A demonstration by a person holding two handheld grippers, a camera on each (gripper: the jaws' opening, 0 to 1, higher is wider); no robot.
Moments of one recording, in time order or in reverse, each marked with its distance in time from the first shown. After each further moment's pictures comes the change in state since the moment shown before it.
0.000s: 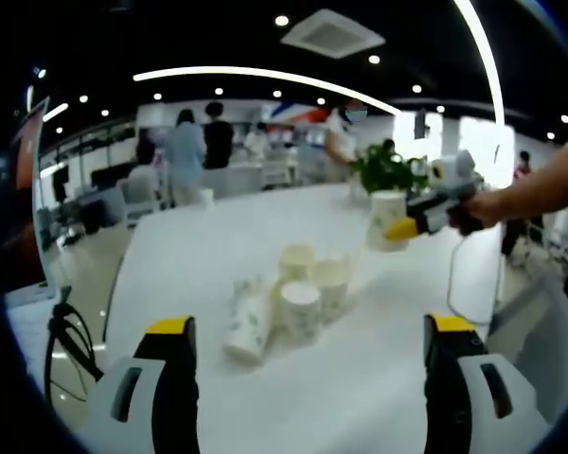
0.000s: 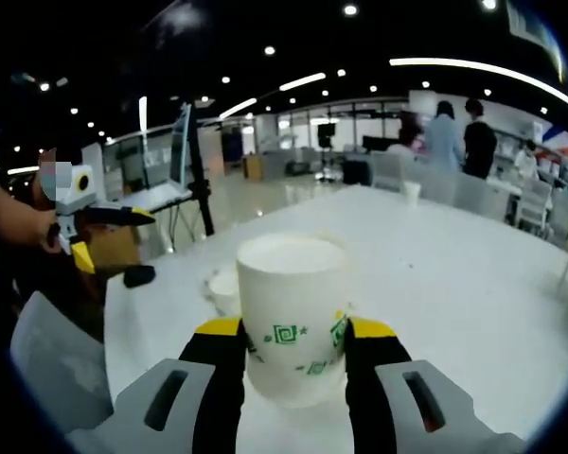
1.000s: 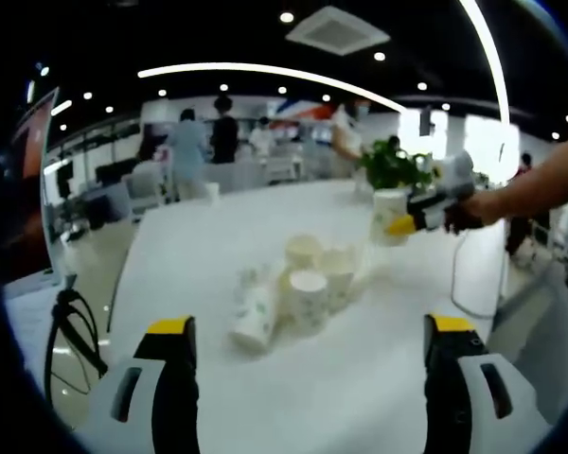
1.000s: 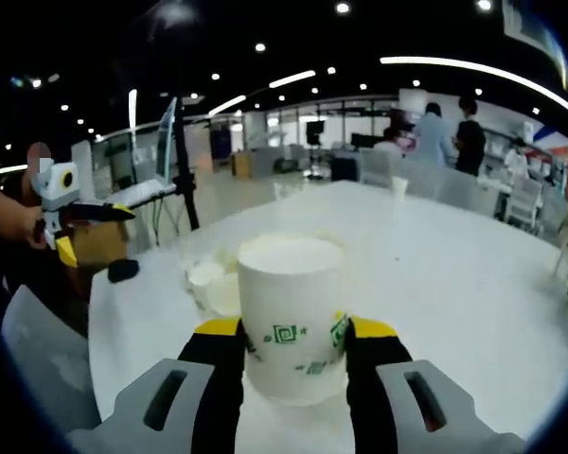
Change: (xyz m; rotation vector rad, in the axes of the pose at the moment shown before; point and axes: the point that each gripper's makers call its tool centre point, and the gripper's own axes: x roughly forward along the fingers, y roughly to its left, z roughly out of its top) left arm -0.006 0.009 -0.014 -0.005 0.018 0.023; right arm 0.007 -0.021 -0.014 -0.001 0.016 -0.059
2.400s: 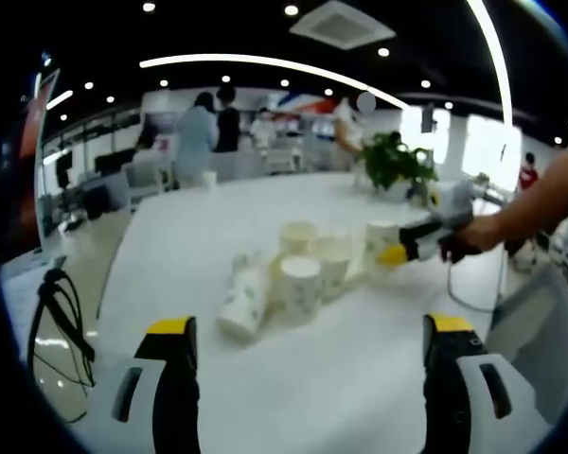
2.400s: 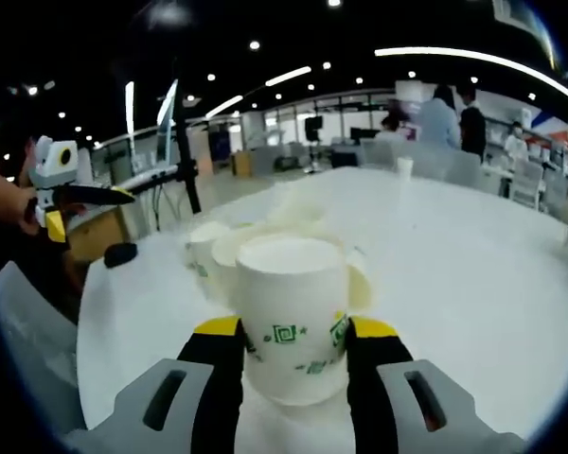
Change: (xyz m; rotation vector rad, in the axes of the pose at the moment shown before) left arm 0.018 -0.010 -0.022 -0.028 0.031 -0.010; right arm 0.029 0.012 -0.059 0.027 0.005 0.010
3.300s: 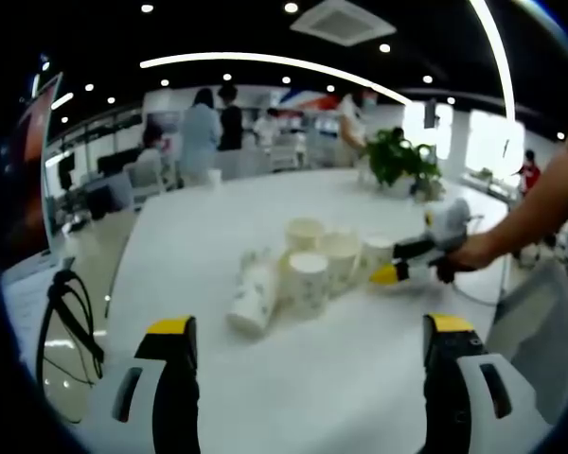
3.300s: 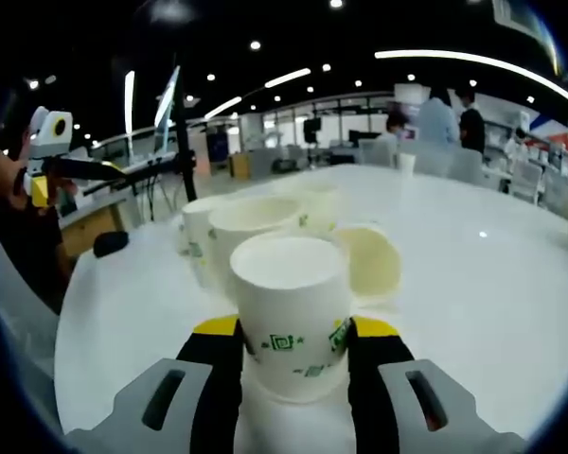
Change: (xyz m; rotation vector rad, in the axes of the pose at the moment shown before) left arm -0.009 0.001 -0.002 0.009 0.019 0.023; right arm 0.027 0.009 -0.032 0.010 -0.021 -0.013
